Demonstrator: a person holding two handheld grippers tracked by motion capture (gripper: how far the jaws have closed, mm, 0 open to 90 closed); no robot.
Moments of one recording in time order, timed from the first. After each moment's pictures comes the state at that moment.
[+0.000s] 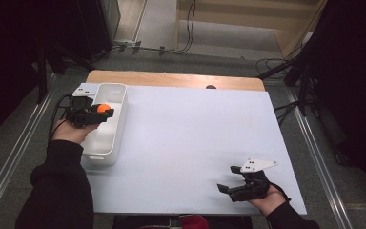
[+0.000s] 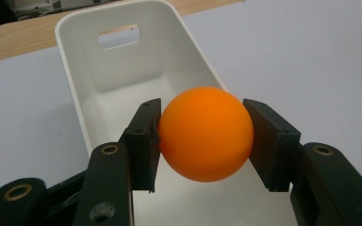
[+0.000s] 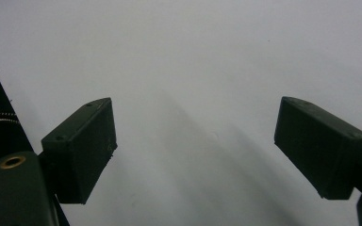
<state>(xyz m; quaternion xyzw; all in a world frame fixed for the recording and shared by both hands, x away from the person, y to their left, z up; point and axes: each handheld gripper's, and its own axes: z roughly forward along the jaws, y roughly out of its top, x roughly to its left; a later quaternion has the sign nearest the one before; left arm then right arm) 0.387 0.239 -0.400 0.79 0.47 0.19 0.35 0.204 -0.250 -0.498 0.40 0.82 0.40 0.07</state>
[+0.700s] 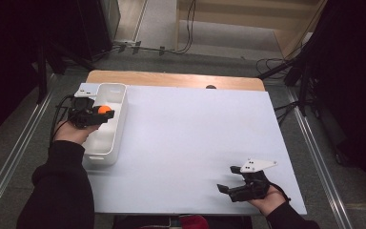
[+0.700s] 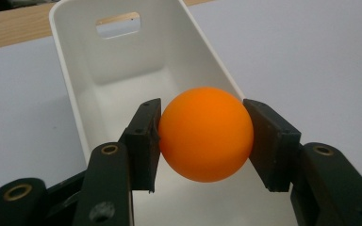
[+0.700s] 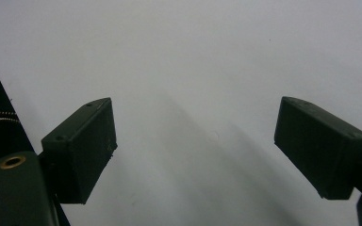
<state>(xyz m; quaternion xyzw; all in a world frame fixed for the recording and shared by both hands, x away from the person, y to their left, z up) 0.391 0.240 -0.407 0.79 0.48 0.18 0.35 0.204 -0.250 -0.498 0.40 0.82 0.39 0.07</state>
